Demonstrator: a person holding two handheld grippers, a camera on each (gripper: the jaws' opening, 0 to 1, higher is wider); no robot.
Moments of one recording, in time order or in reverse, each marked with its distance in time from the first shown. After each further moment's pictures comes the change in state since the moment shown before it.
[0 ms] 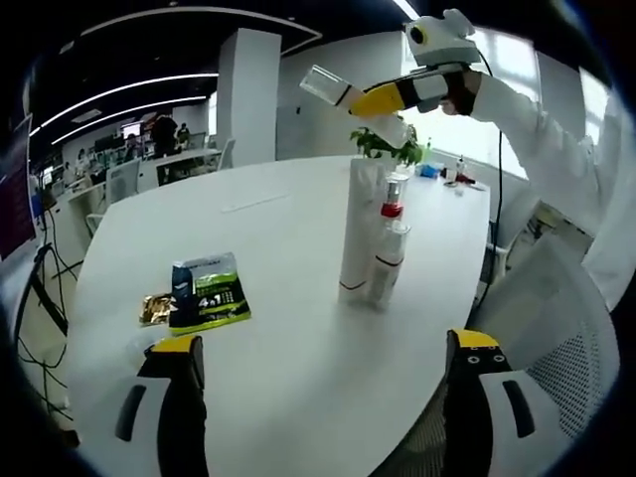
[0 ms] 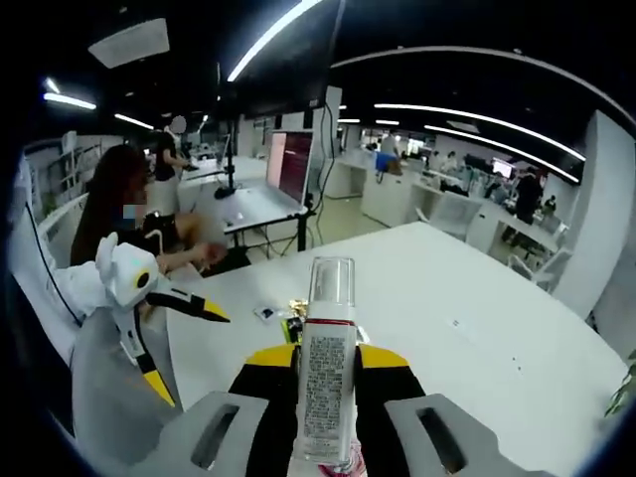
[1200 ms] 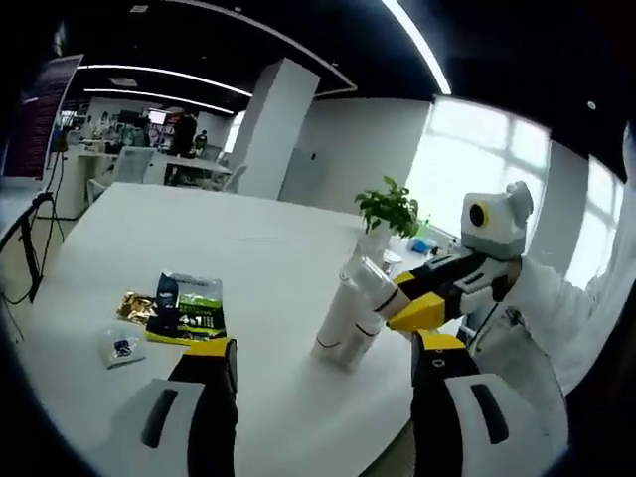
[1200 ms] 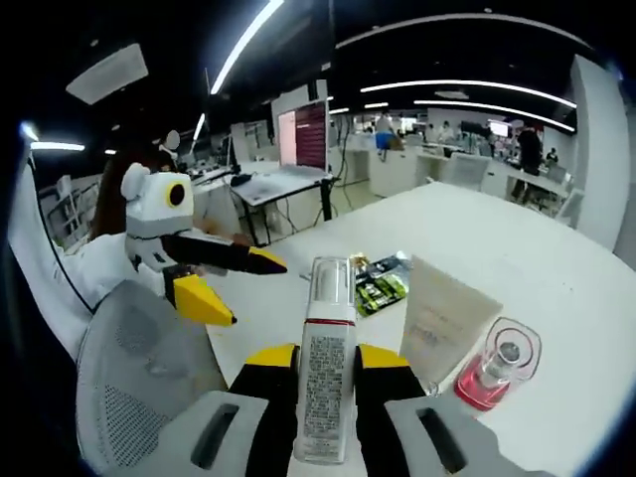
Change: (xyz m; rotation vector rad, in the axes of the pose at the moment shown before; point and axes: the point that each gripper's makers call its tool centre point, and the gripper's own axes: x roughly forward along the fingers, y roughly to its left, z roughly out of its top) left arm -0.017 0.004 0.041 -0.290 -0.245 -0.078; right arm 0.026 0.091 -0.095 0.171 0.055 0.068
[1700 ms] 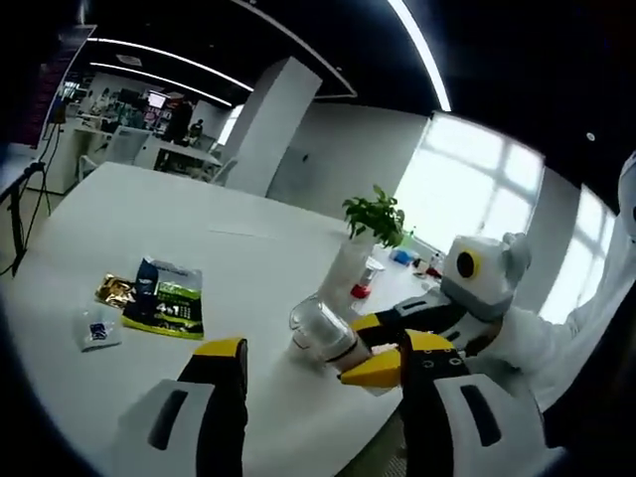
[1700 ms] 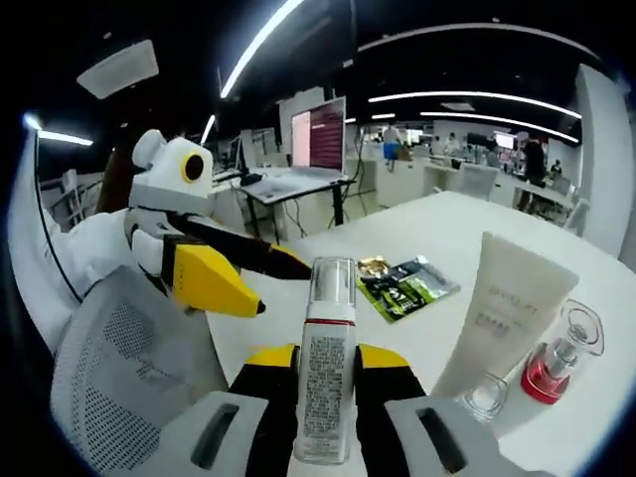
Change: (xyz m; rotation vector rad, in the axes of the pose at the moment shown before) left arm 0.005 -0.014 -0.003 -0.086 0.005 -0.062; right arm 0.029 0.035 -0.005 -0.041 -0.087 0.021
